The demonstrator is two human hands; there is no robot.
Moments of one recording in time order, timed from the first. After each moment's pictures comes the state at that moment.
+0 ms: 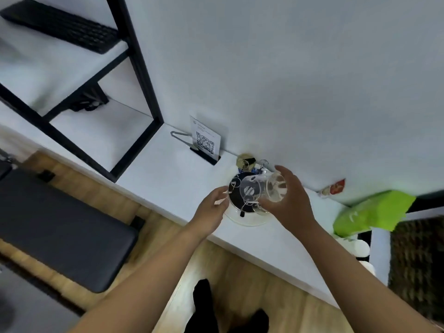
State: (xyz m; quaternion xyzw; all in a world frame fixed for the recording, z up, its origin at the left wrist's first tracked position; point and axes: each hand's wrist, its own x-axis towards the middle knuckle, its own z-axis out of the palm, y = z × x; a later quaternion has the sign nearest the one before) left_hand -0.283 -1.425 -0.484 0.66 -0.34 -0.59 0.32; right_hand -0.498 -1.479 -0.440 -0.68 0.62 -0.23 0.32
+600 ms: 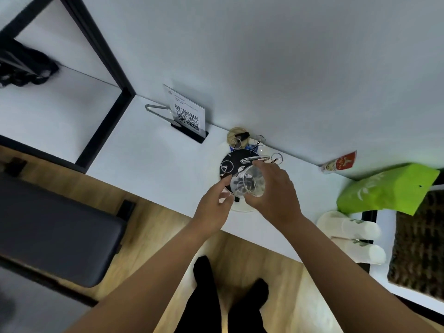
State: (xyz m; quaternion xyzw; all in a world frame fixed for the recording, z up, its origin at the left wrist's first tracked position) left_hand -0.309 -1.451 -0.553 0.67 -0.43 -0.55 0.25; right_hand -0.484 -1.501 -0.525 -0.74 0.62 -0.13 0.24
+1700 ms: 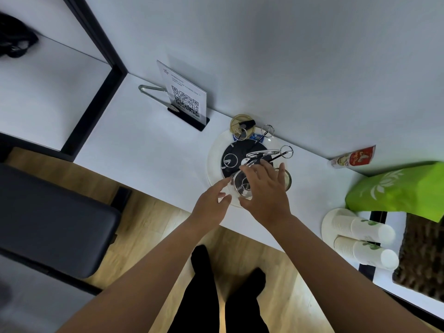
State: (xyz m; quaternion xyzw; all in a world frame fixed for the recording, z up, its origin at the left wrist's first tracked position) left_hand -0.306 -1.462 -0.609 0.68 -0.41 -0.58 0.20; right_hand -0.471 -1.507 -0.600 -0.81 0.57 0.00 0.14
